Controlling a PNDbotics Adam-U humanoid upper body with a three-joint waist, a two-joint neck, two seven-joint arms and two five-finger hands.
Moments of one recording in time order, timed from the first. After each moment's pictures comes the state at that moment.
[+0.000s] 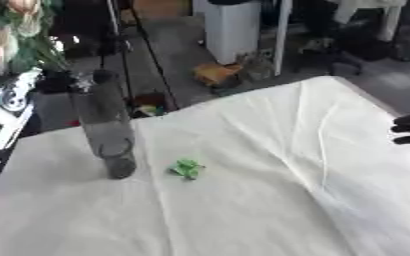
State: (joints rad) left arm -0.99 0.58 -0.12 -0.97 -0.44 -0.22 -0.17; right arm -0.52 -0.36 -0.28 -1.29 0.07 -0.22 0.27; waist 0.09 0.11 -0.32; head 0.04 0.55
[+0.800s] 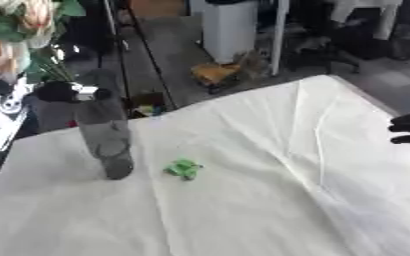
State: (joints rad) left arm -0.99 0.58 -0.12 -0.94 -0.56 -0.22 -0.23; right arm -0.51 -0.36 -0.28 -1.29 0.07 -0.22 0.27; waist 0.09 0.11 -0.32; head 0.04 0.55
